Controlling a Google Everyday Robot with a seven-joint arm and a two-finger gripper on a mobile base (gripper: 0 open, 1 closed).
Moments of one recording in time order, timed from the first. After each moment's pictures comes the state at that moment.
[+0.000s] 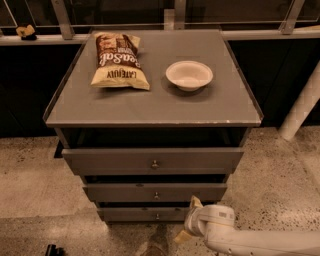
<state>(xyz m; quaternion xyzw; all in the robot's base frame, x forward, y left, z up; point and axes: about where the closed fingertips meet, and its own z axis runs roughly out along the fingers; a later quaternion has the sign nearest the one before) 0.472 -0.118 0.363 -0.49 0.83 0.00 0.27</state>
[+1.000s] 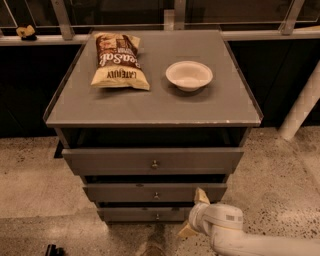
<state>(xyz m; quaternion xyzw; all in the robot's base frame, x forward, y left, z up) 0.476 -0.131 0.421 -0.49 0.81 -0.04 0.31</state>
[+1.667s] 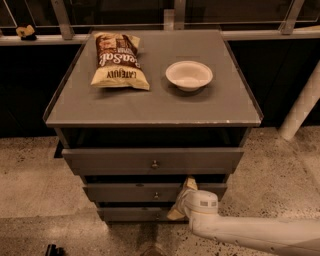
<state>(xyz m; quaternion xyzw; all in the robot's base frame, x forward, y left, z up) 0.544 -0.104 0.413 -0.48 0.81 -0.10 0.32</state>
